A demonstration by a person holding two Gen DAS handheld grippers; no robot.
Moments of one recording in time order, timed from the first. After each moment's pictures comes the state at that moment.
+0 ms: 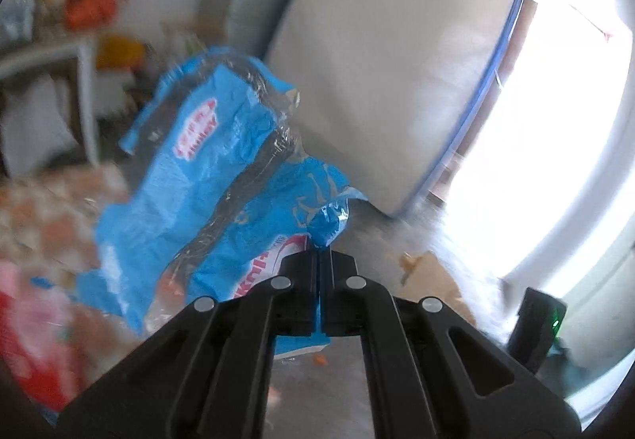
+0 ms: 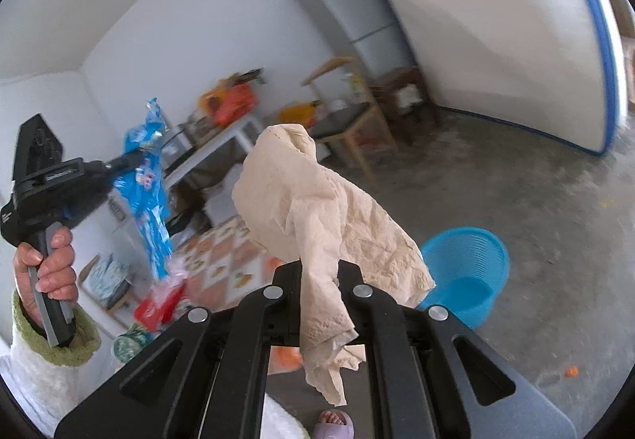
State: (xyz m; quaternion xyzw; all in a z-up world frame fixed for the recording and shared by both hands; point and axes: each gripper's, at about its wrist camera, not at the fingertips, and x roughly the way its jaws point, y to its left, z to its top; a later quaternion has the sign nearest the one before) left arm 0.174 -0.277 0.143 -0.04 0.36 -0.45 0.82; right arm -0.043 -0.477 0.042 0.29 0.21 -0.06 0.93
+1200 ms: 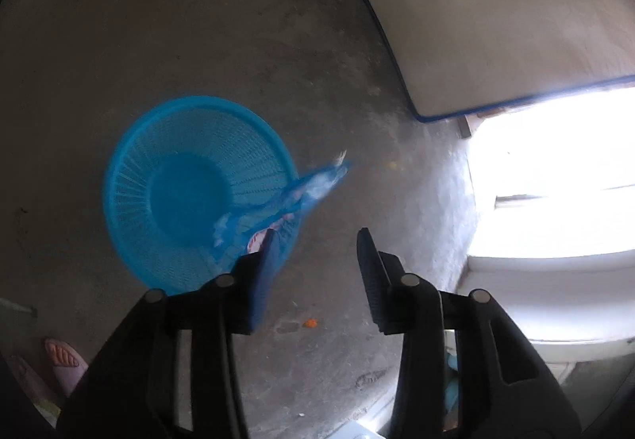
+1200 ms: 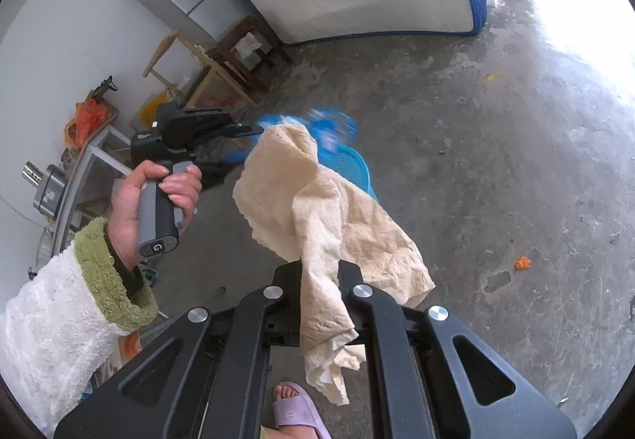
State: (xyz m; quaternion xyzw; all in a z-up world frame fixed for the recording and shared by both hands) left arm 0.334 -0.544 -0.193 -0.10 0.66 -0.36 0.65; right arm -0.067 -0.584 -0.111 0.40 0.31 -0.22 0.83
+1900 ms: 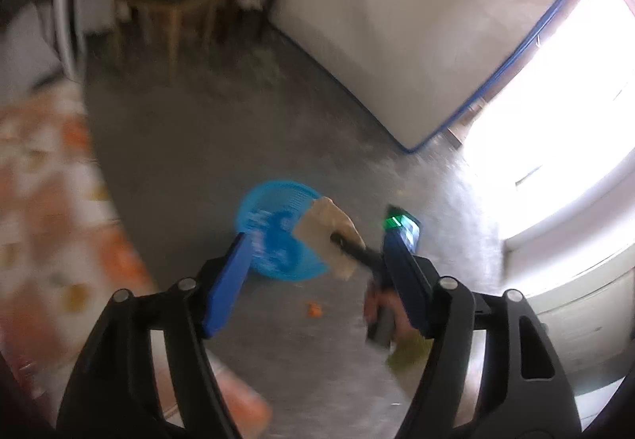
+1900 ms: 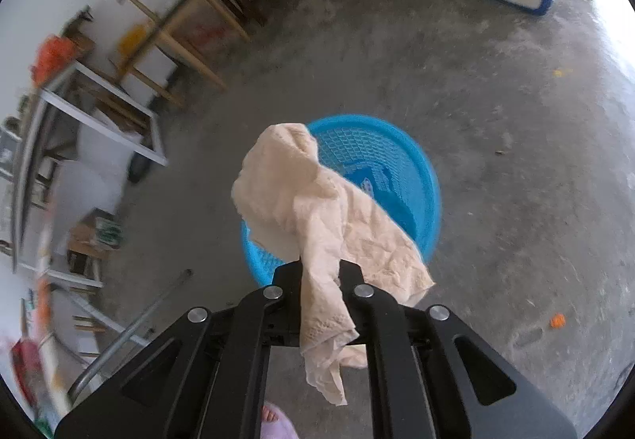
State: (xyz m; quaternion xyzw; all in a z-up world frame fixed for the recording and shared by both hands) left arm 0.244 -0.337 0.066 0.01 0.48 -0.40 0.78; right arm 0.195 -0.650 -0.248 0.37 0.47 -0.18 0.78
